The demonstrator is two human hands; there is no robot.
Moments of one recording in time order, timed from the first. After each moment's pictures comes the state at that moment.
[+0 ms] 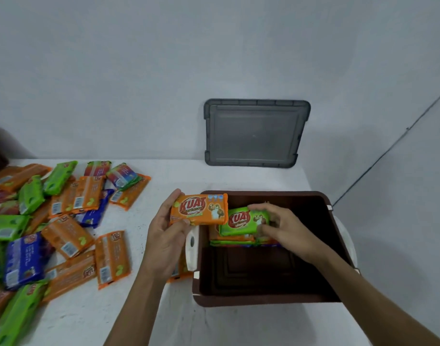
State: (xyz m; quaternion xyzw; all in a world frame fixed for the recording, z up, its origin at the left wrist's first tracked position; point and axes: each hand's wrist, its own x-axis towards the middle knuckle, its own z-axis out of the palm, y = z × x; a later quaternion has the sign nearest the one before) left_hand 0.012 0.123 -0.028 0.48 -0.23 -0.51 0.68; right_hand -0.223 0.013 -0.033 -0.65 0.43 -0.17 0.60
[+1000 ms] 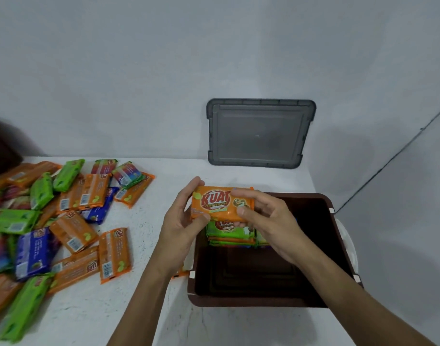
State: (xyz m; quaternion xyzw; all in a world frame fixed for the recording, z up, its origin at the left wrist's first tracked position) left_hand -0.012 0.116 -0.006 0.55 -0.39 -0.43 0.60; right_hand -0.191 0.029 0.006 -0.56 0.33 -0.31 0.69
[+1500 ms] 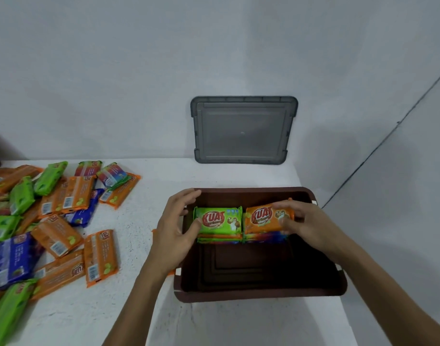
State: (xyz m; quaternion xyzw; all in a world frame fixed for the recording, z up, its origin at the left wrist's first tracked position) left_hand -0.014 0.109 -0.036 0.64 -0.56 -0.23 0.47; right_hand -0.290 0.004 -0.011 -0.67 0.51 -0.16 0.51
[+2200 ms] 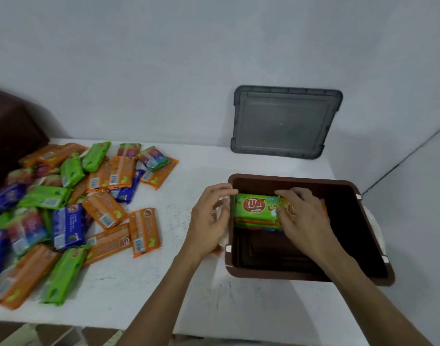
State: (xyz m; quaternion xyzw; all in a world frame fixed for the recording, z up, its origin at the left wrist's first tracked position) left_hand 0.007 0.129 -0.054 0.61 -0.56 -0.22 0.52; right_hand -0.199 0.060 -0.021 -0.82 0.52 -0.17 0.15
